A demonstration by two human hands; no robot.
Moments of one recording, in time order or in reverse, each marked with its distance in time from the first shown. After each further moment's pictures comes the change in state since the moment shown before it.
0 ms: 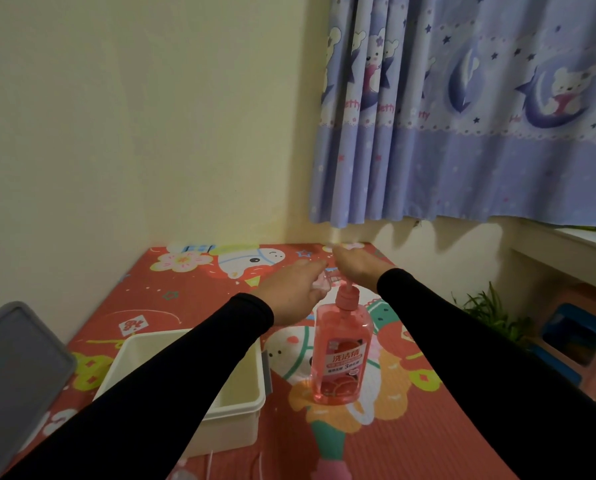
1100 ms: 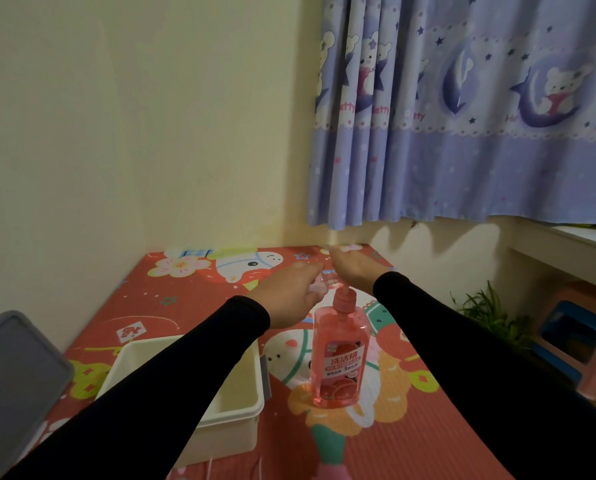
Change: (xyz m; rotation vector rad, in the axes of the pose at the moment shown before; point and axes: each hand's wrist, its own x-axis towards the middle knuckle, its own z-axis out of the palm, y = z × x) left_hand 0.000 0.001 -0.002 0.023 0.002 0.017; right_hand -0.006 -0.002 0.001 0.031 0.022 0.010
